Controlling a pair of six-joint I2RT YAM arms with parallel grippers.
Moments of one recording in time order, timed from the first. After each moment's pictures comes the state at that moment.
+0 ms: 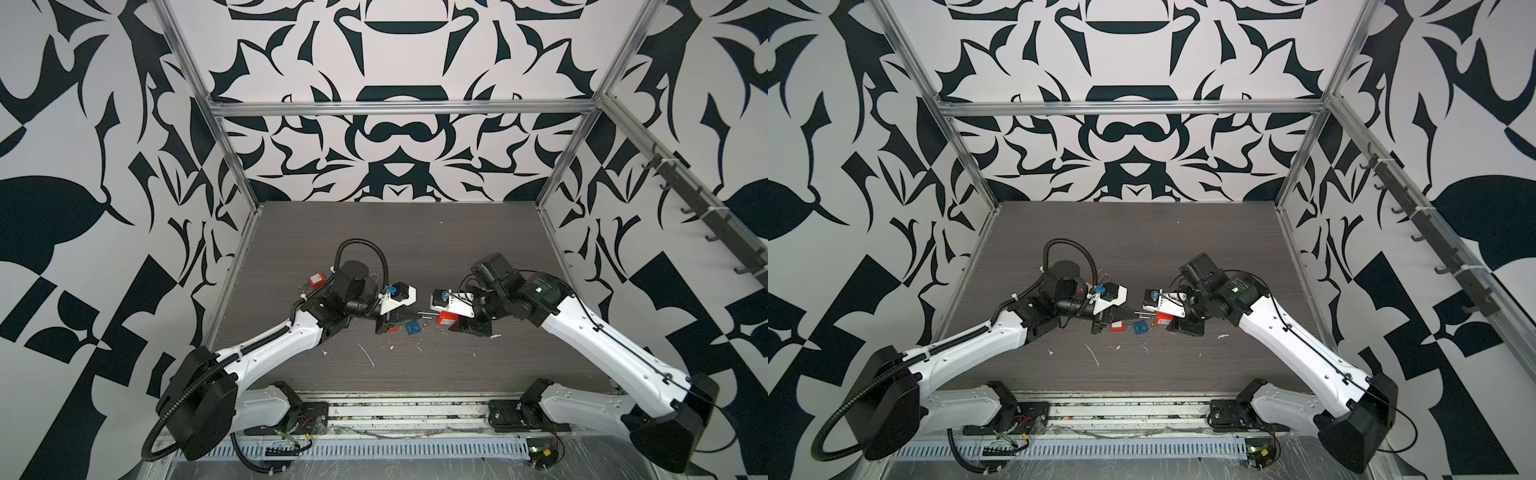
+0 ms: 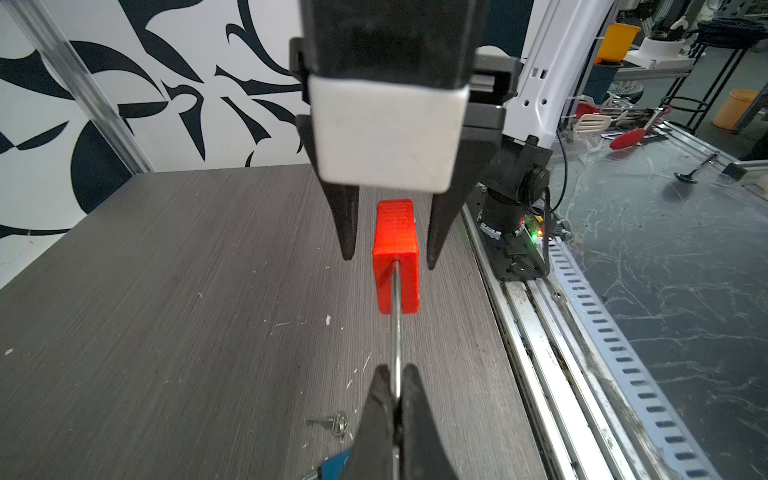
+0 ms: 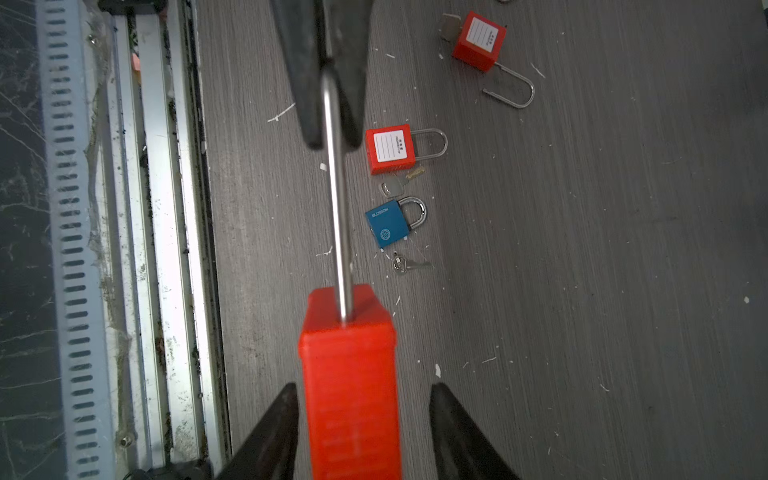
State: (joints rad) left arm -0.75 1.24 0.72 0.10 0.88 0.40; right arm 0.66 1.14 1.10 -1.05 -0.31 -0.72
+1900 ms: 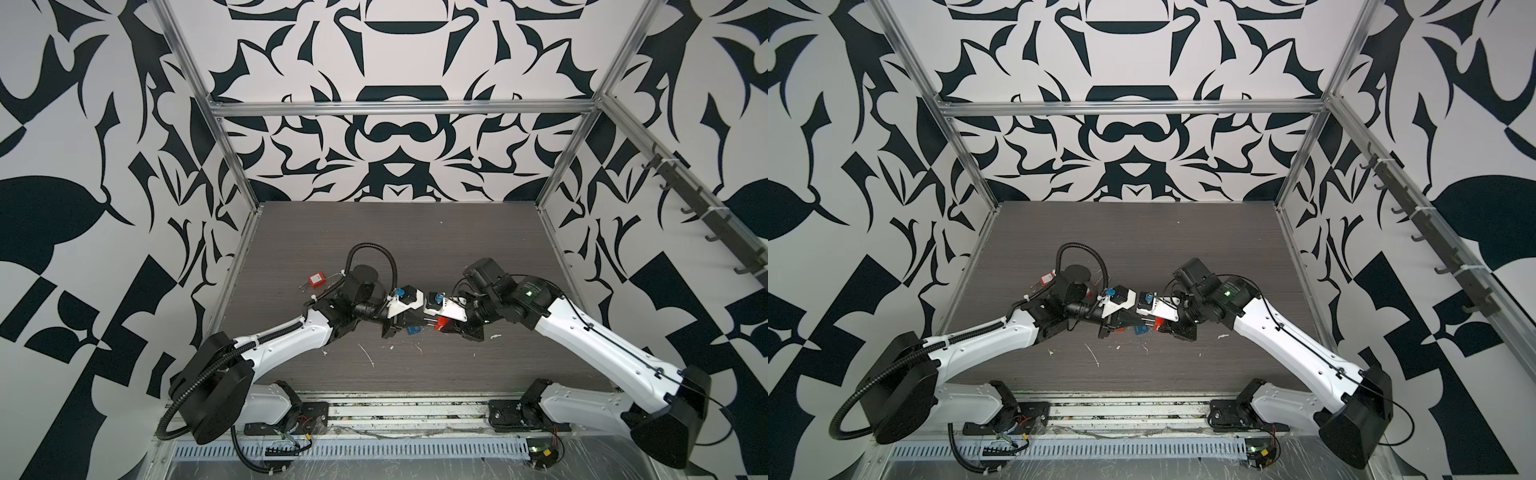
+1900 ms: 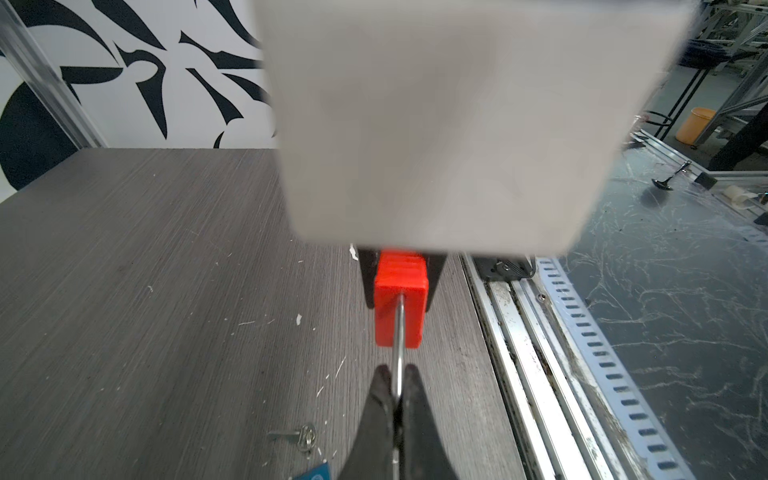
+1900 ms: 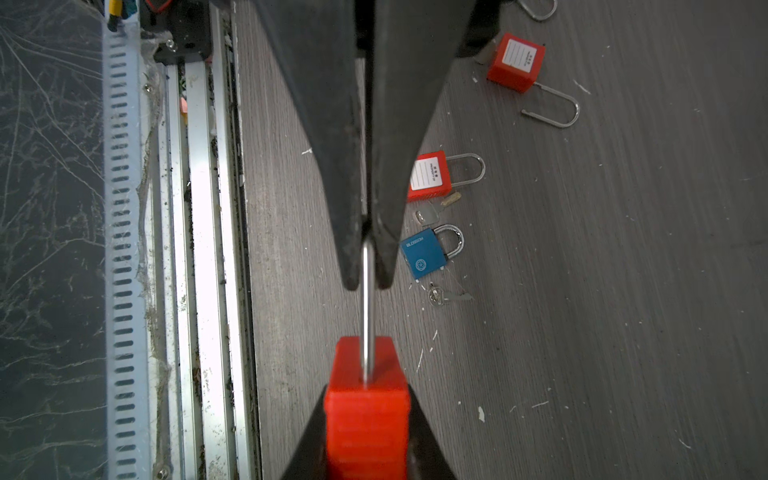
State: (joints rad) left arm -0.80 1.33 0.70 0.18 0.87 0.32; right arm 0.71 1.16 1.05 -0.97 -0.40 -0.63
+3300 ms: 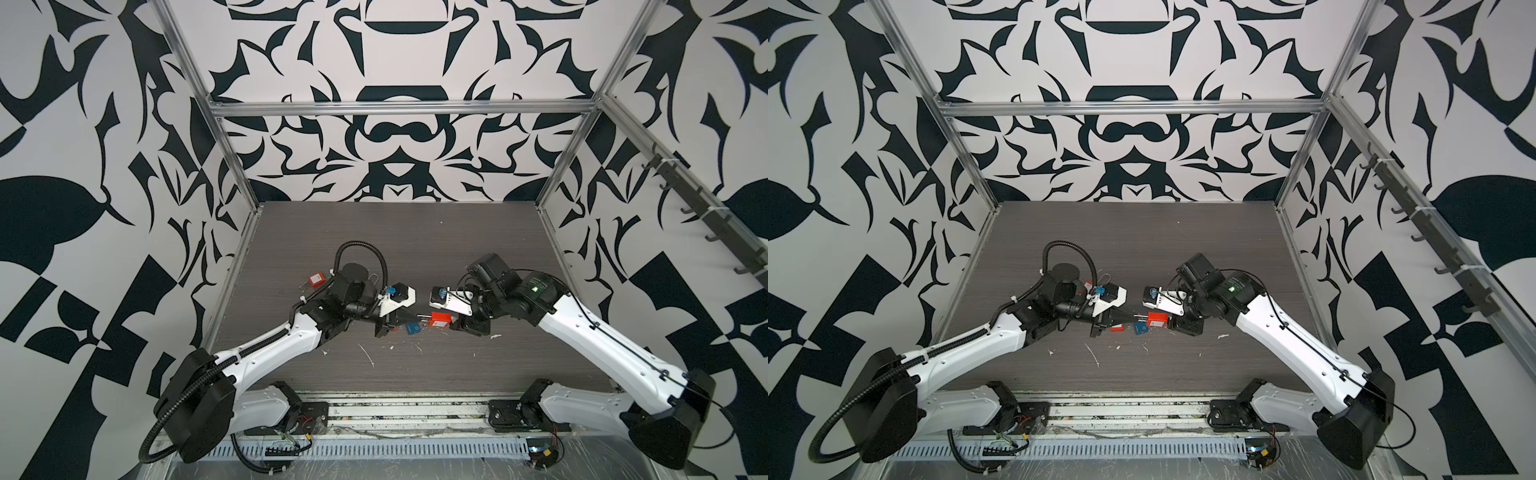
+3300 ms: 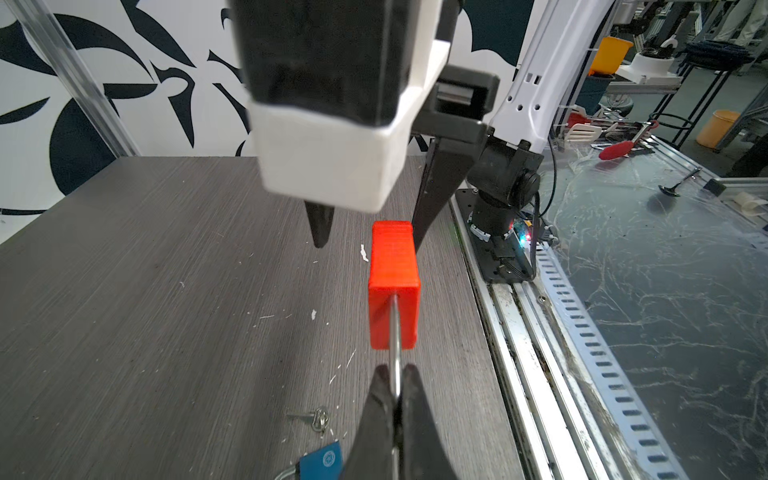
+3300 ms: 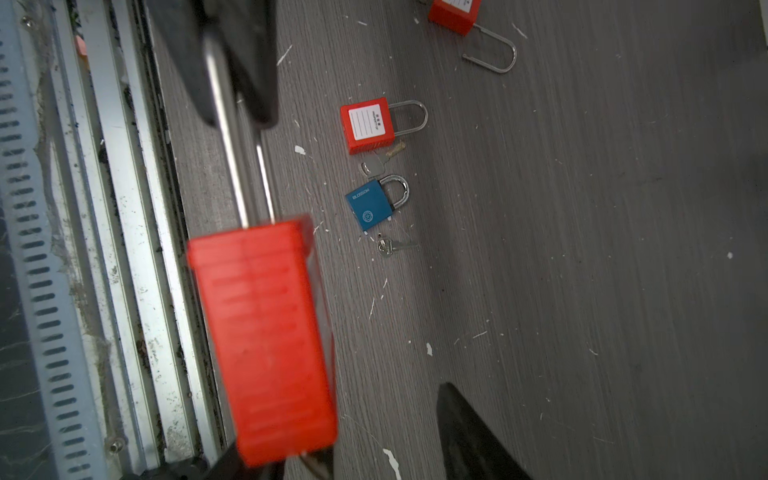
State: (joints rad) left arm -0.75 1.22 0.70 0.11 0.88 0.34; right arm 0.67 1.16 1.10 -1.03 -0.22 -0.65
